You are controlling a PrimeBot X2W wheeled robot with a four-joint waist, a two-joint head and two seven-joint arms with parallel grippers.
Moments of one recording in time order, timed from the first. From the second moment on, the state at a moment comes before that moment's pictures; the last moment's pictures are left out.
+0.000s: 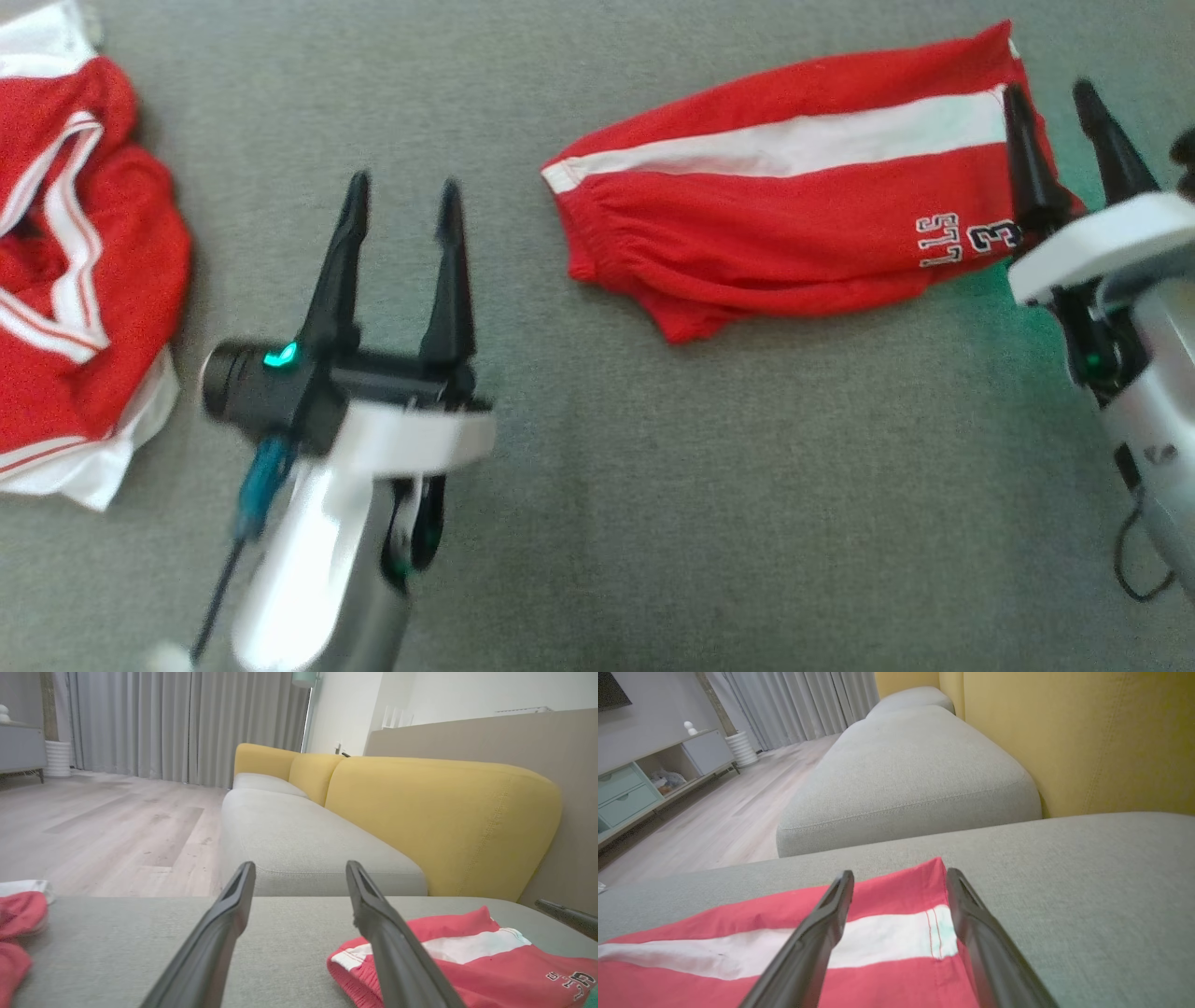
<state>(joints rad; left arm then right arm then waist) -0.39 0.06 -0.35 0.16 -0.31 0.05 -0.26 -0.74 -0.40 0.46 0.75 0.72 0.12 -0.25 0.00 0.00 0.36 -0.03</state>
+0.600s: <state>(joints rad) -0.15 0.05 -0.37 -0.04 -0.19 0.13 -0.26 -0.71 -0.45 0.38 1.11 0.76 0.12 -0.13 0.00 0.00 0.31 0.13</state>
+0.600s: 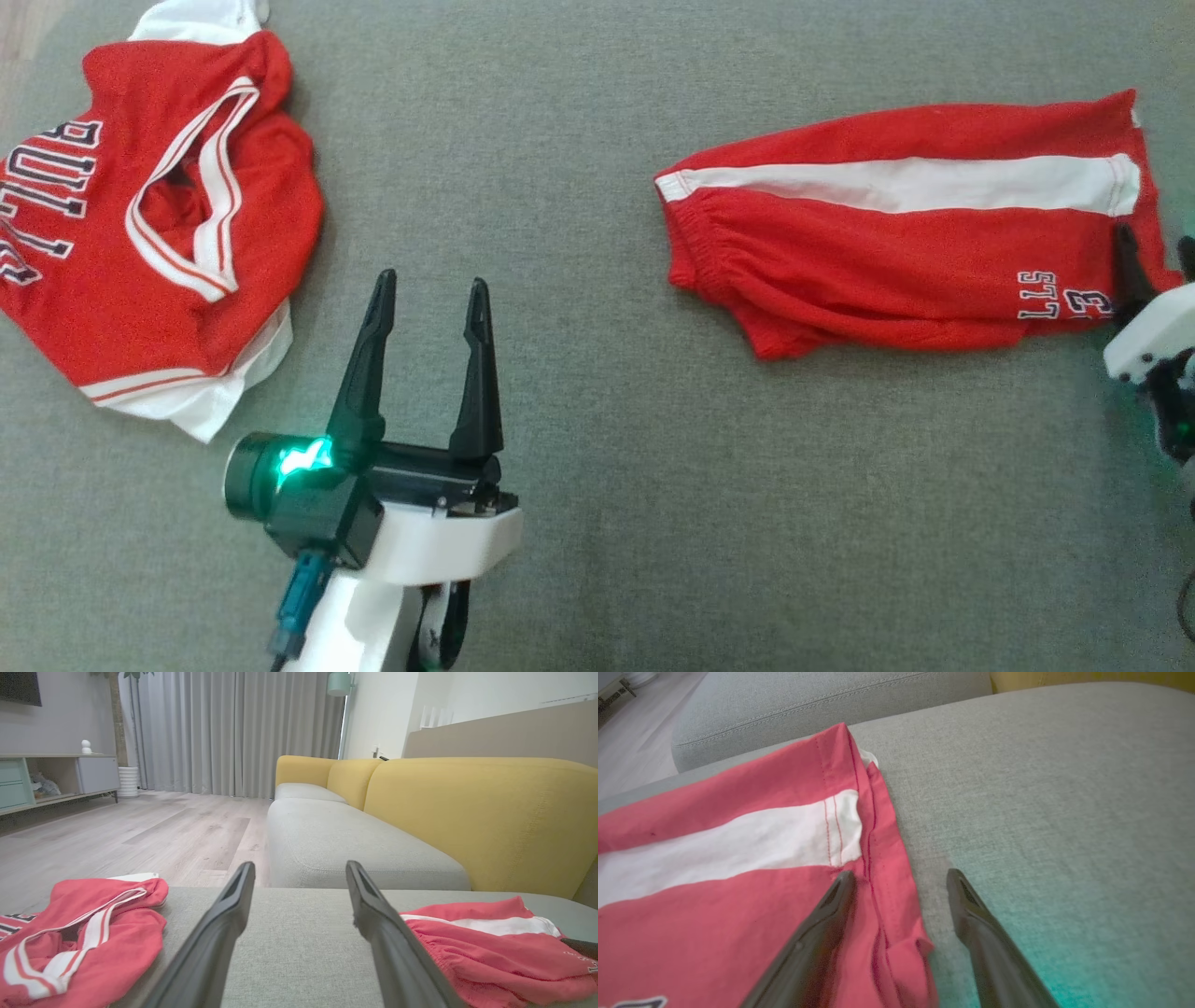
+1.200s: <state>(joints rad) -0.15 0.05 -0.35 -0.04 -0.21 0.13 -0.26 -0.69 -0.54 0.41 1.07 0.81 0.12 -0.17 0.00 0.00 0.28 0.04</state>
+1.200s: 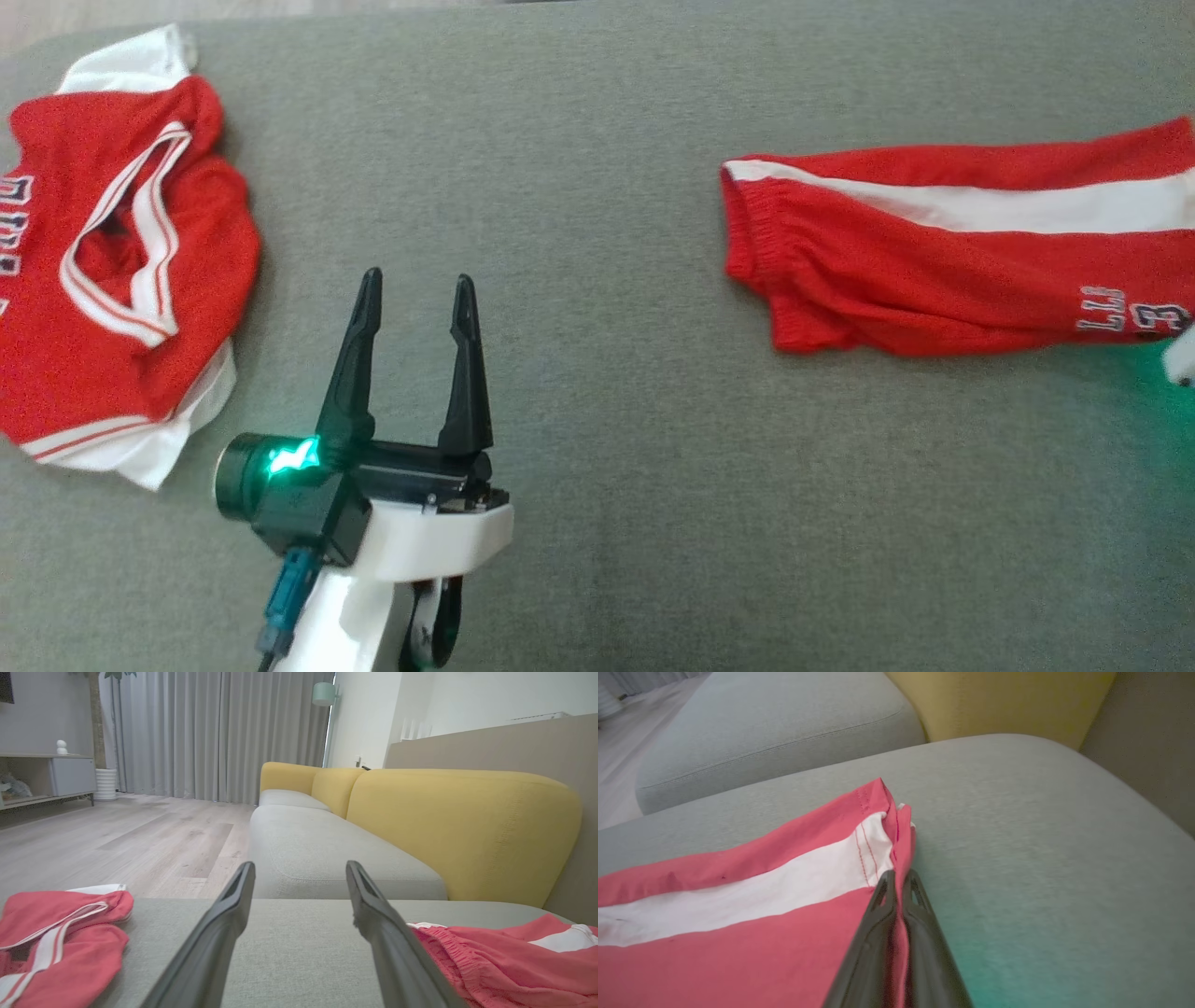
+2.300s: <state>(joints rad) -0.09 0.05 -0.38 0.00 -0.23 0.11 -0.26 -0.52 -0.31 0.67 0.45 0.76 0.12 -0.01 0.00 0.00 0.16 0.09</state>
